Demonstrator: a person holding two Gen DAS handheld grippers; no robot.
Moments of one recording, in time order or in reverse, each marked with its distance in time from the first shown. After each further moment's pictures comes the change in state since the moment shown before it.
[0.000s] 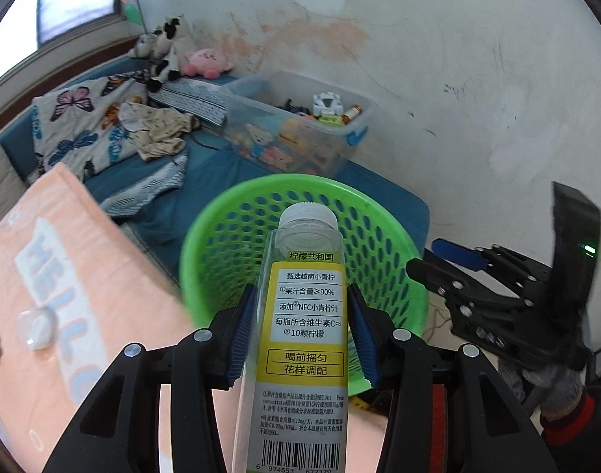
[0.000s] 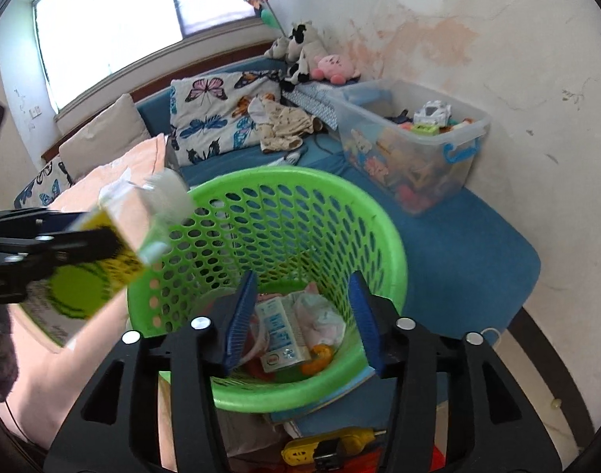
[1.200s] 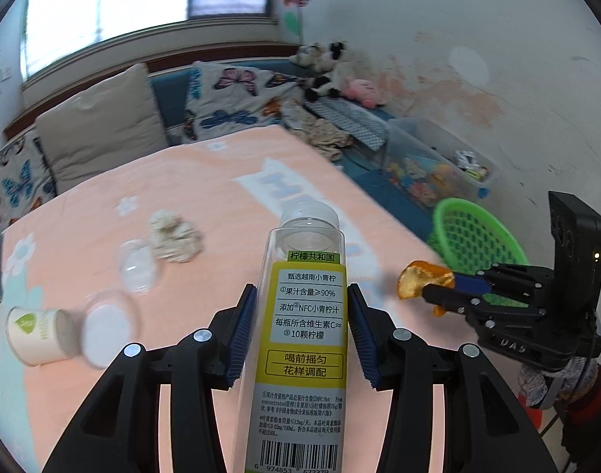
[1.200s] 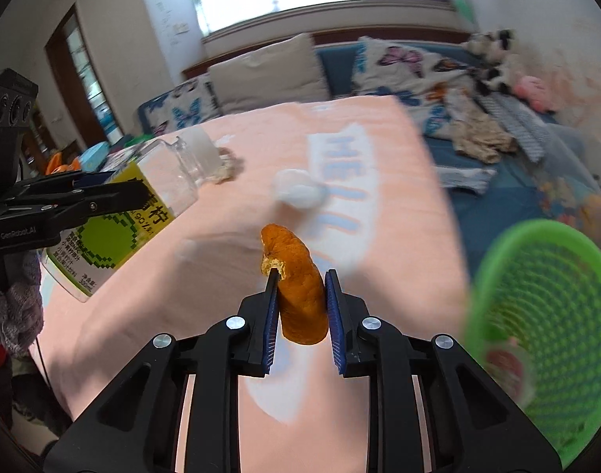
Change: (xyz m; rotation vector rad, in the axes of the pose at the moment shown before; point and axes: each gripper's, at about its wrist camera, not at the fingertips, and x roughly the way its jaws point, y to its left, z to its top) left arm -0.161 0.197 -0.122 -0.282 -0.140 0.291; right arm 0.050 0.242 0.016 -0.348 0.116 0.426
